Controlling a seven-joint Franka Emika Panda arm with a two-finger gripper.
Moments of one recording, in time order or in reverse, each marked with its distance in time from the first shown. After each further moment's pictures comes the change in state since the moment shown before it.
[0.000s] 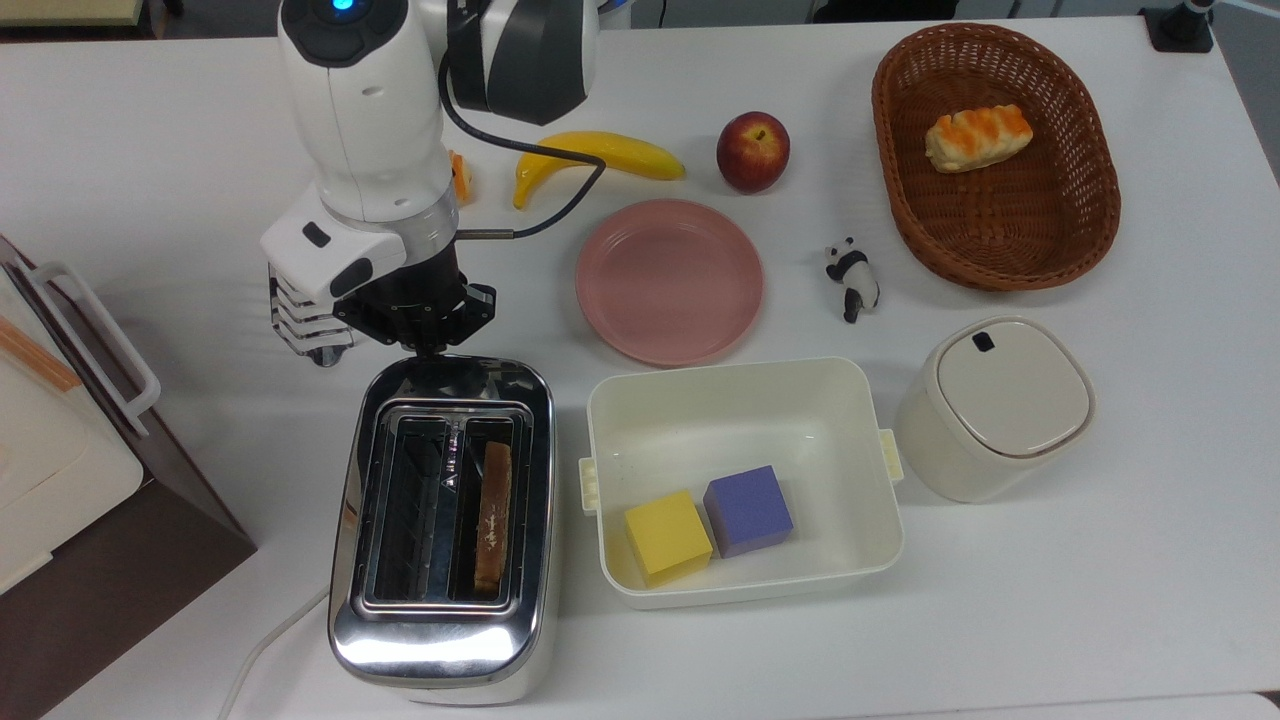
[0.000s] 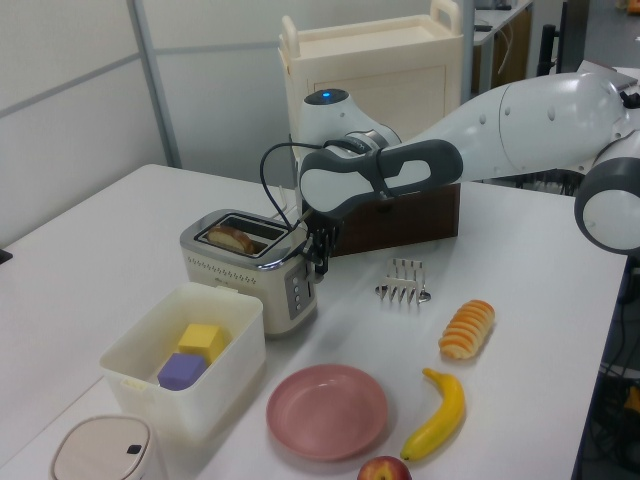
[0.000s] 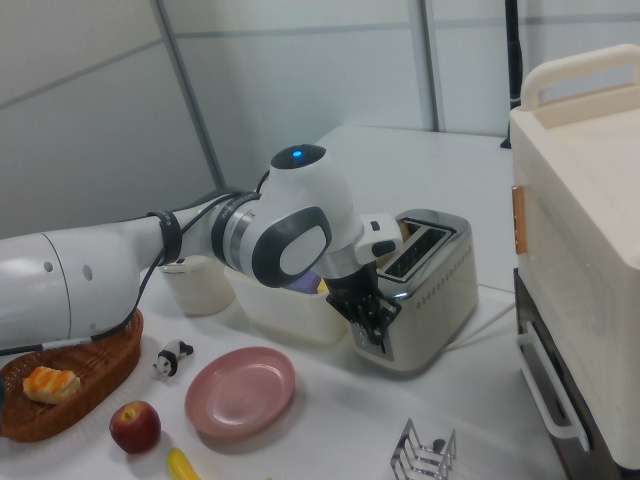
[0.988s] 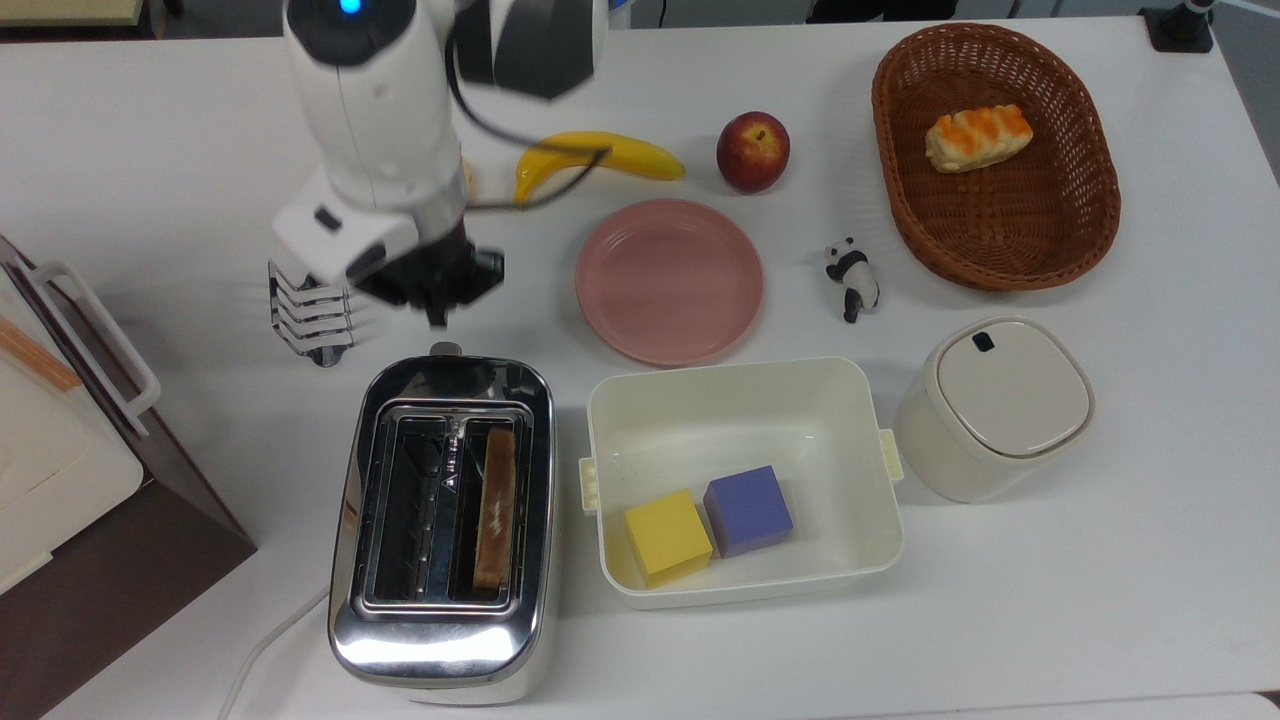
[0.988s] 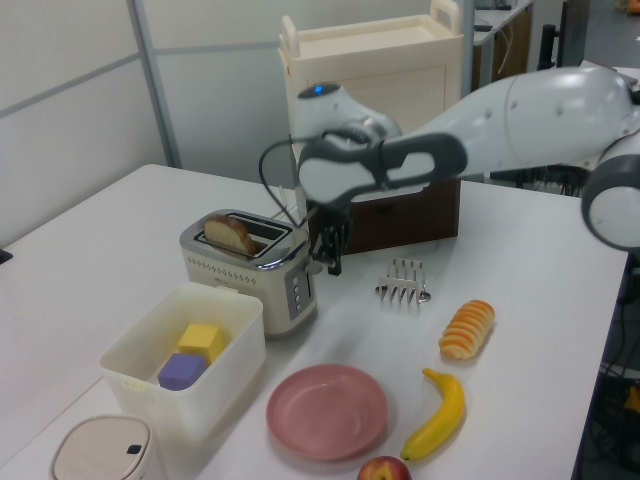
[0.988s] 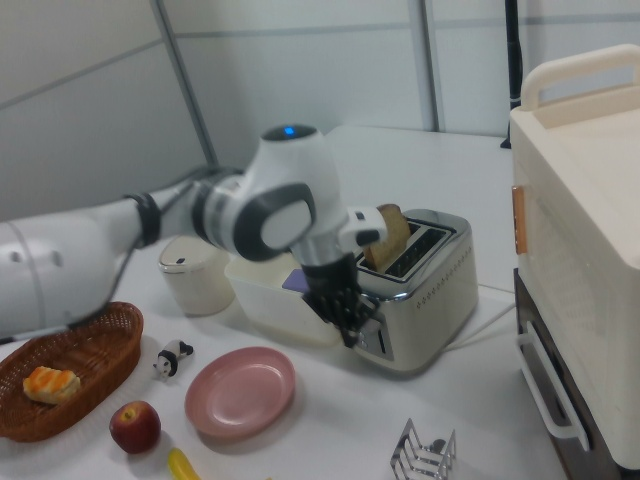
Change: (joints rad) arm 0.007 -0.049 0.005 0.025 -0.028 -0.207 -0.018
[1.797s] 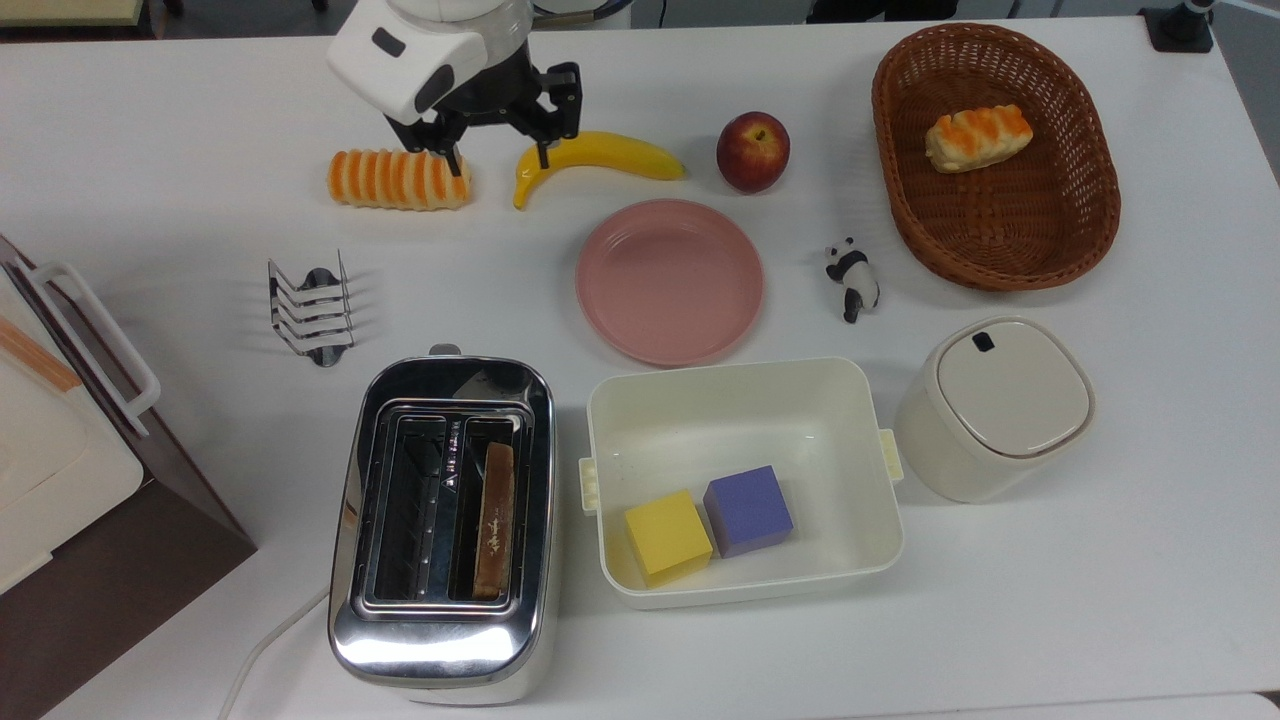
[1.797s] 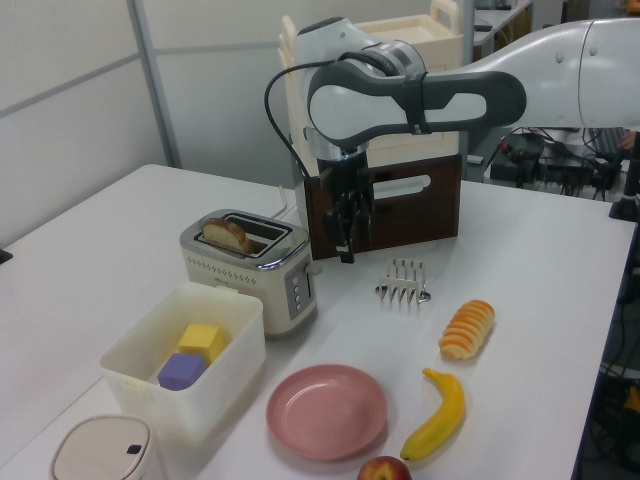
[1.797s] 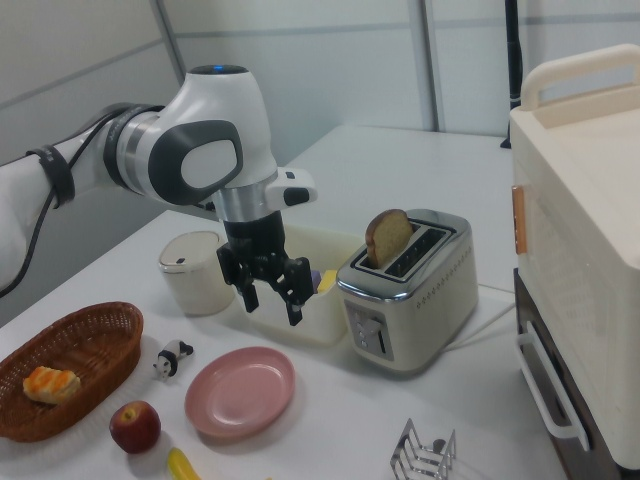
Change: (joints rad) arm 0.056 -0.189 0.028 -0.015 0.000 -0.294 0.023
